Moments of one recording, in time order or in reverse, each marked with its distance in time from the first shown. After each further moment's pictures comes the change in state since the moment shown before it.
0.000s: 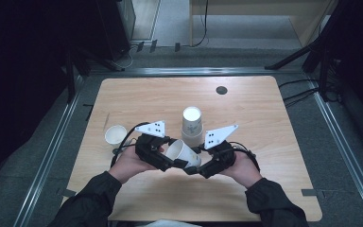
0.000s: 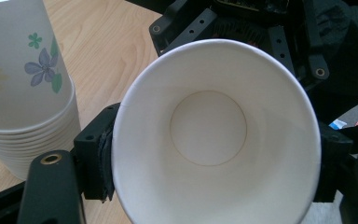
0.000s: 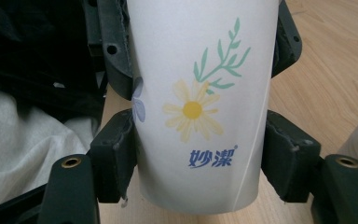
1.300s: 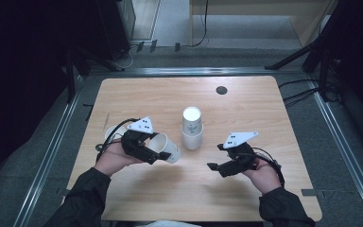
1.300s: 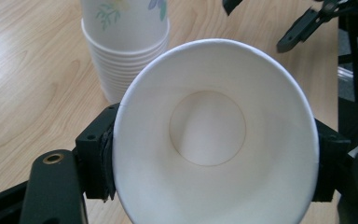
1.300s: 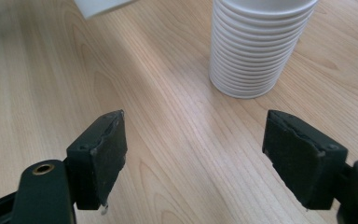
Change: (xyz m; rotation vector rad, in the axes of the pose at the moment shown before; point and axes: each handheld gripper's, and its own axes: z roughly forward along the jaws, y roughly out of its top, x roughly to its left) left arm 0.023 -0.019 -0.030 0.160 0.246 -0.002; right arm -0.006 -0.045 -0.038 0.134 -0.383 0.162
